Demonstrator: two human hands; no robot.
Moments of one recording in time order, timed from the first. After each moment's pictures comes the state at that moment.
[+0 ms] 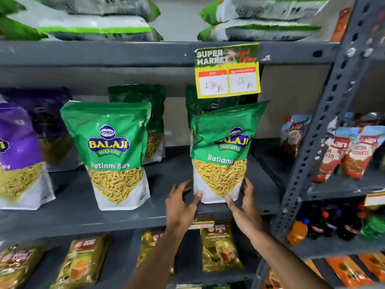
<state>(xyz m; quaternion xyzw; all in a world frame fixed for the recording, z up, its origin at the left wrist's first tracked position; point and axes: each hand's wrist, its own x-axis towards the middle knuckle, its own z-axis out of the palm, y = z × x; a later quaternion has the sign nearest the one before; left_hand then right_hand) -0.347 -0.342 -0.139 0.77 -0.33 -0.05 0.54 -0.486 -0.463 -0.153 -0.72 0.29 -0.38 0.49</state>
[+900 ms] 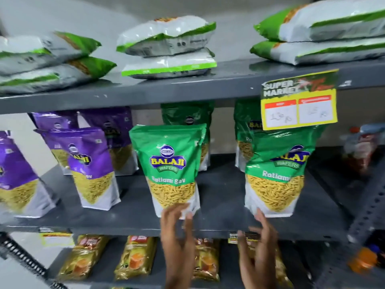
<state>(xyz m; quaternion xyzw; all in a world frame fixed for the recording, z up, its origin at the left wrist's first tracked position) -0.336 -0.219 -0.107 0.68 -0.27 0.16 0.66 -0.453 -0.323 -0.136 -0.71 0.30 -0.49 0.40</state>
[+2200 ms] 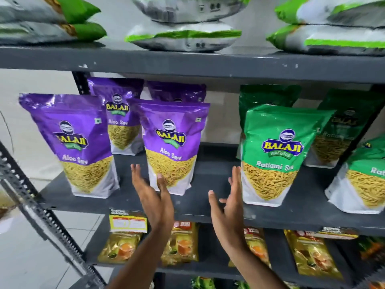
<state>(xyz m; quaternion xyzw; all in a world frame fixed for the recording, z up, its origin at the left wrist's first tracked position) -0.100 -0.029 -0.095 0.69 -0.11 0.18 0.69 -0.221 -0.119 -0.091 -0.74 0.23 -0.43 0.47</state>
